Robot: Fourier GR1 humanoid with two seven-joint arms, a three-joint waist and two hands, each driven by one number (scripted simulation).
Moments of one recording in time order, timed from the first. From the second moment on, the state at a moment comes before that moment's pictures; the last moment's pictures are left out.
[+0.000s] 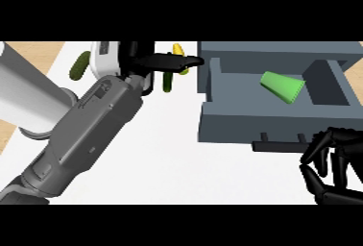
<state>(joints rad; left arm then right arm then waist) -0.98 0.22 -0.42 -0.91 0.80 0.41 -0.37 -0.02 -0.26 -0.09 -2.11 -0.16 0.39 0.15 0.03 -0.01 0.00</state>
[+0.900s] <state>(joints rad) -0.40 0.51 -0.31 -1.42 0.84 0.26 -0.34 -0.07 -0.34 0.13 -1.87 0.44 0.33 -0.07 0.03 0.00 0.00</state>
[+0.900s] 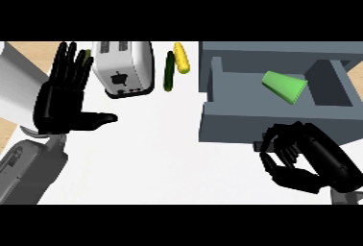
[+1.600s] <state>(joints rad) -0.16 0.56 -0.16 -1.48 0.84 0.06 -0.37 -0.30 -0.25 0.23 -1.32 0.78 0.13 -0.21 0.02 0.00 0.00</state>
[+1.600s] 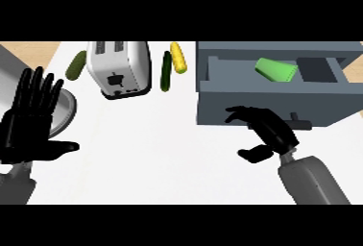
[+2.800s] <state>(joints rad) -0.11 0.51 -0.05 -1.42 0.79 -0.13 -0.37 -0.88 -0.27 -0.01 -0.38 0.78 0.08 -0.62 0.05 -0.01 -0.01</state>
